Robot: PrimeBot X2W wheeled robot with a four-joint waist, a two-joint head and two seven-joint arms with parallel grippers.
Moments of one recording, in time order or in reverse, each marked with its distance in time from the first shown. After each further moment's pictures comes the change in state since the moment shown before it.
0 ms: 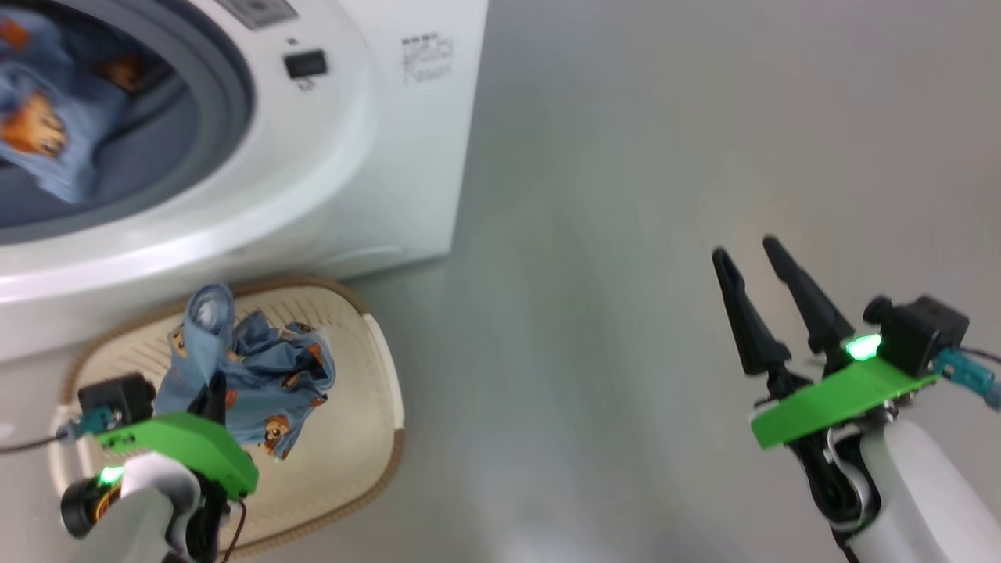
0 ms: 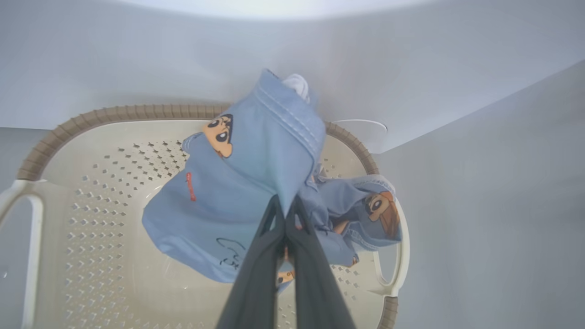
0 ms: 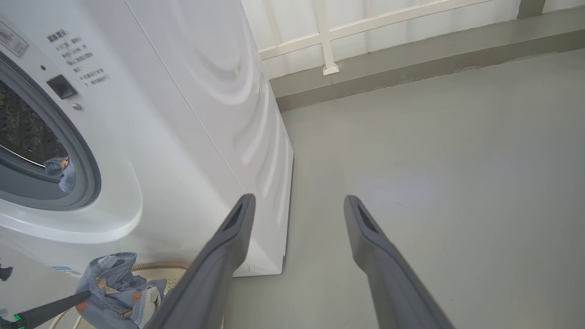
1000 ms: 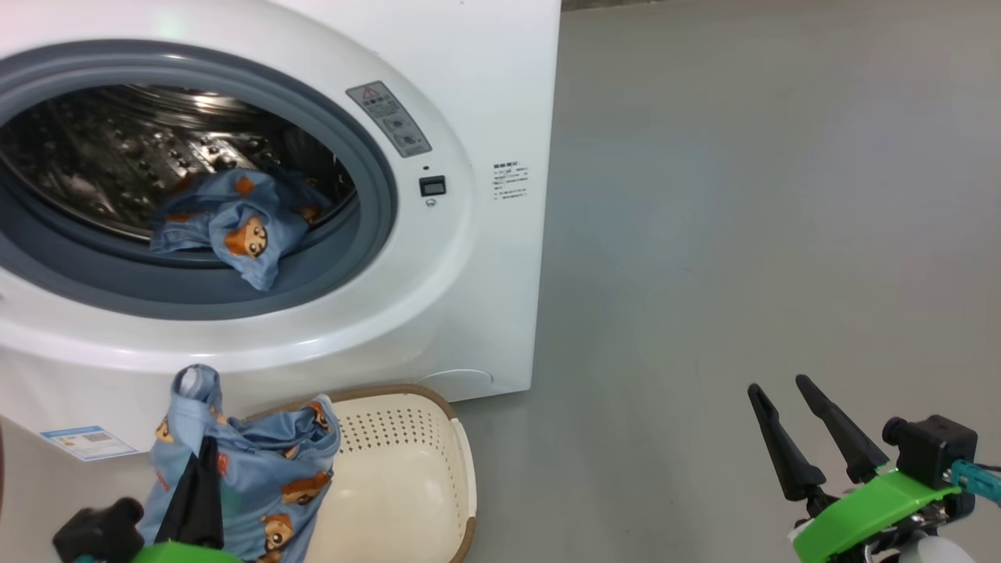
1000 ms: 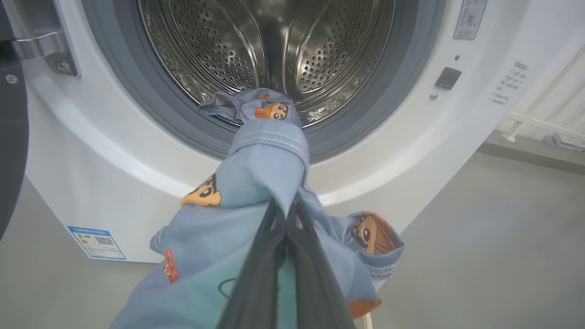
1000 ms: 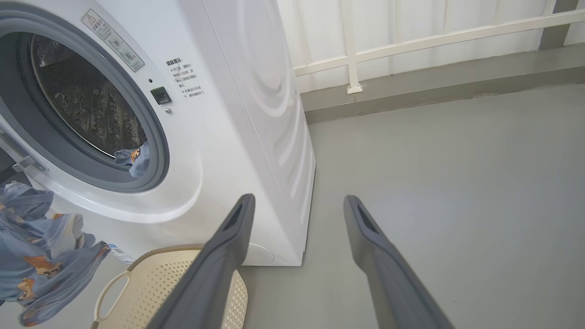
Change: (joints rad) left arm 0.553 -0.118 0.517 -0.700 0.484 0.000 -0.003; right arm 0.238 -0.087 0.007 0.037 0.017 0.000 0.000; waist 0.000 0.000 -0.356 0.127
